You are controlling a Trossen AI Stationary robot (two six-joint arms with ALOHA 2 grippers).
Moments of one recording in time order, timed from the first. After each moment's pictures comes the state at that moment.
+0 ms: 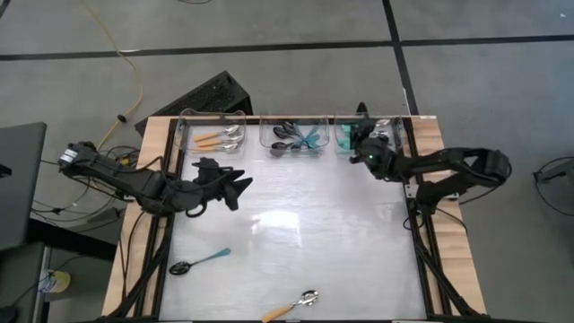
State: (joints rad) left arm -0.34 1.02 0.87 -0.27 -0.89 -0.89; right arm -0.45 1.33 0.36 0.69 0.79 1.91
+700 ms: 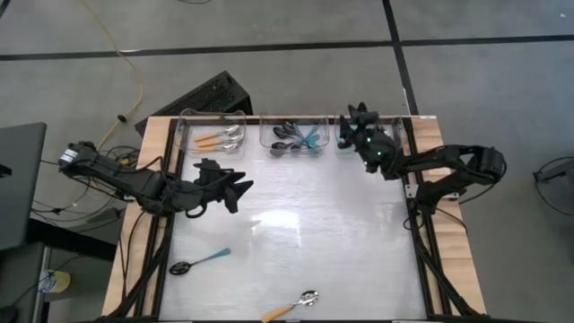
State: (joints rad) left arm -0.34 1.02 0.87 -0.27 -0.85 -0.87; right arm -0.43 1.39 0.43 1.08 0.76 1.86
